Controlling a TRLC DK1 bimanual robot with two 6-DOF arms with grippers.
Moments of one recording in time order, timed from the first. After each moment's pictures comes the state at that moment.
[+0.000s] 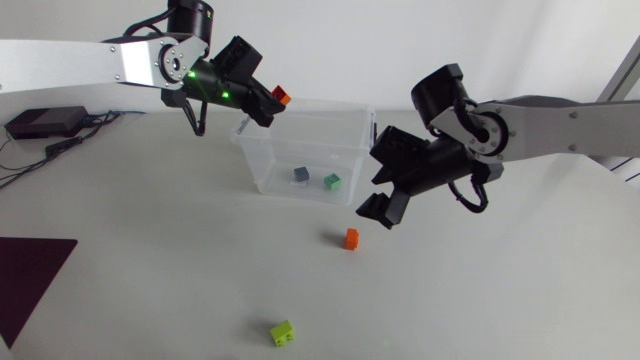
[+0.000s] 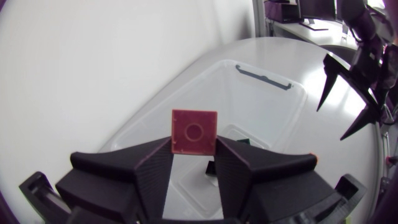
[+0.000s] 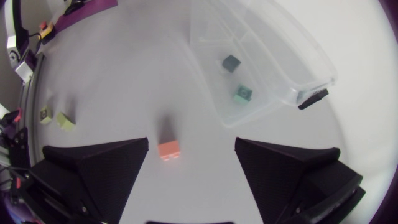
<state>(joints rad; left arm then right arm) -0.25 2.00 1.66 -0.28 0.42 0.57 0.38 1.65 1.10 -0.44 -0.29 -0.64</state>
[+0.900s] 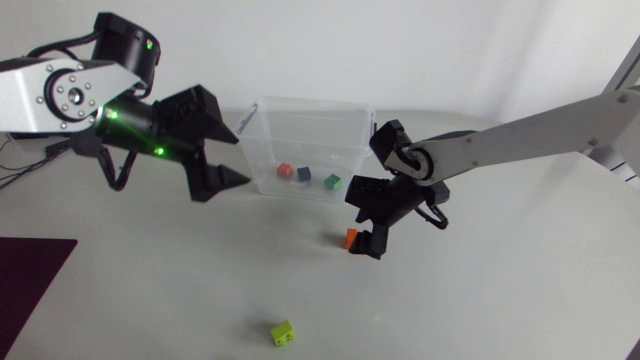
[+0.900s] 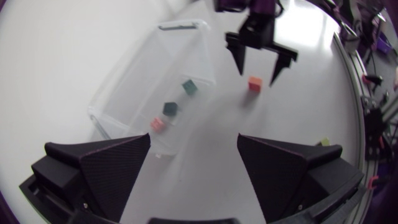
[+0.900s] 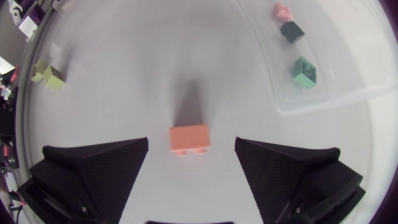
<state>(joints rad) -0.25 1.50 1.14 -0.52 0.40 0.98 0.42 1.97 1.18 -0.48 -0.29 -0.81</state>
